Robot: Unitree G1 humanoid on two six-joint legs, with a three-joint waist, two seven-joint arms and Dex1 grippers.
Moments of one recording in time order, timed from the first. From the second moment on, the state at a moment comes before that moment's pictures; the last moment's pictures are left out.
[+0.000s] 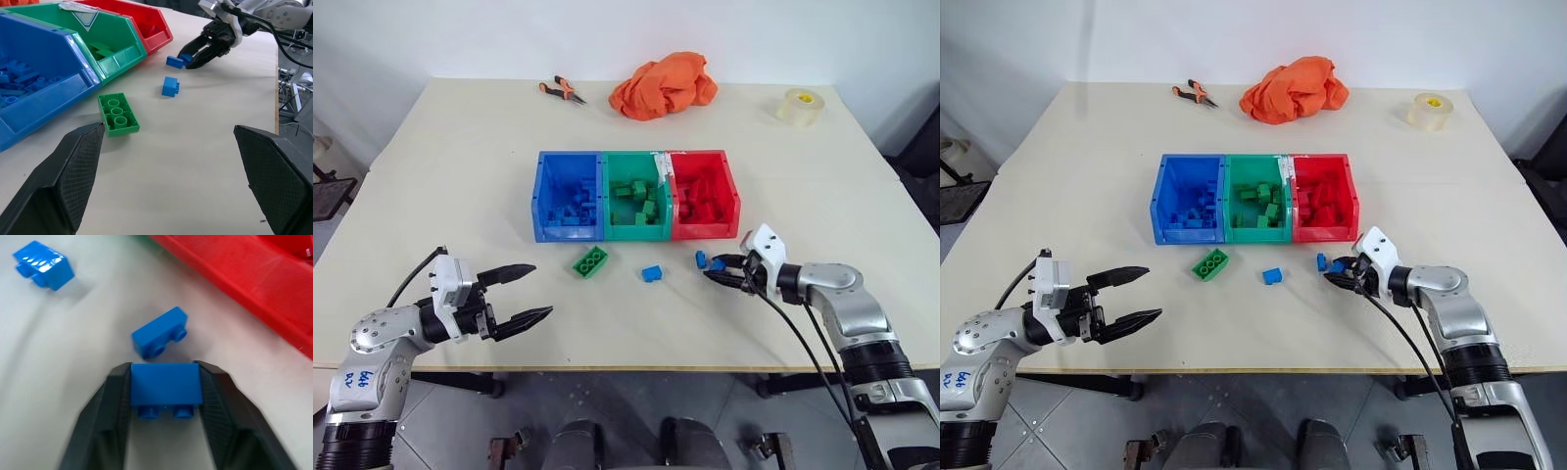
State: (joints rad) left arm -0.05 0.67 0.27 -0.11 -0.58 0.21 -1.10; right arm -0.45 -0.64 0.04 0.23 0.22 0.29 1.00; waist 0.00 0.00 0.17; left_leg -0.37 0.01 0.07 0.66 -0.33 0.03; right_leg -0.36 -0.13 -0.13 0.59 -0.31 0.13
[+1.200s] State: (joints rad) left arm -0.16 0.62 0.22 -0.08 -0.54 0.15 -1.03; right arm -1.28 0.02 0.12 1.14 0.07 -0.14 0.68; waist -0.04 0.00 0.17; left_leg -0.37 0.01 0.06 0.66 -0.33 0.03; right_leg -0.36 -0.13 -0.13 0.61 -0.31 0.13
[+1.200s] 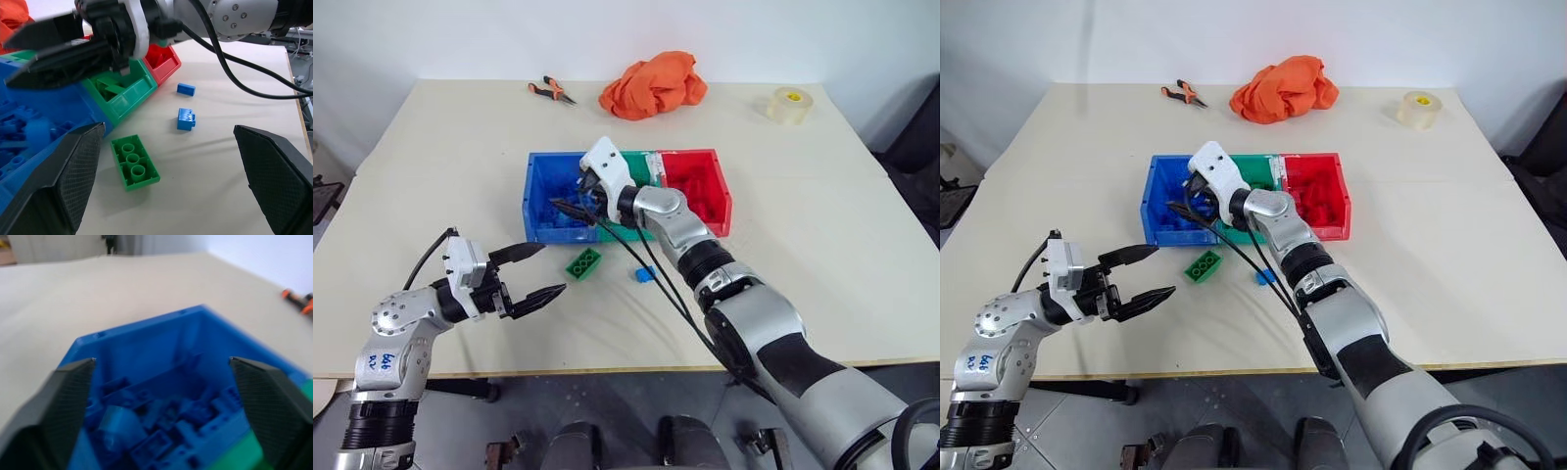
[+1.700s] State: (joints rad) left arm -0.27 0.61 0.17 0.03 -0.53 0.15 -1.08; right arm -0.51 -0.56 0.08 0.04 0.29 0.31 1.13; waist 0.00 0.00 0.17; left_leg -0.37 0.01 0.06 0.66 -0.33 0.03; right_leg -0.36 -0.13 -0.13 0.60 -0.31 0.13
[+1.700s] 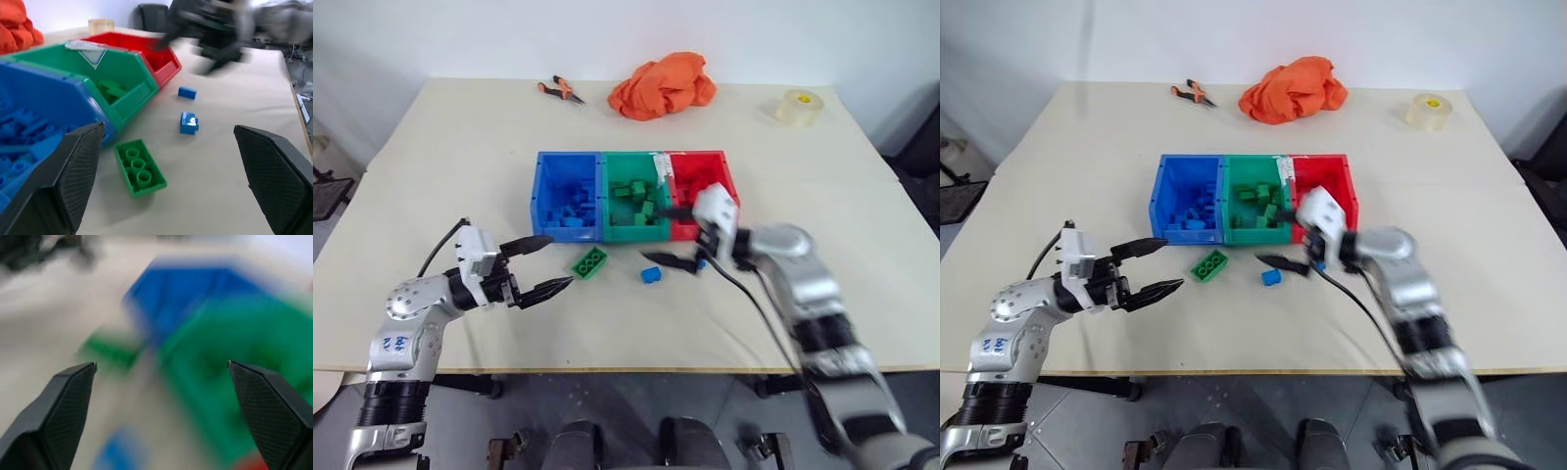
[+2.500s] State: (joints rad) left arm -0.27 0.61 0.16 0.03 -0.52 0.15 -1.10; right arm -0.45 -0.49 0.01 0.25 0.21 0.31 0.80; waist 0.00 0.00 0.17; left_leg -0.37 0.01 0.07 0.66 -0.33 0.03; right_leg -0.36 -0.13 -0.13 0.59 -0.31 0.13
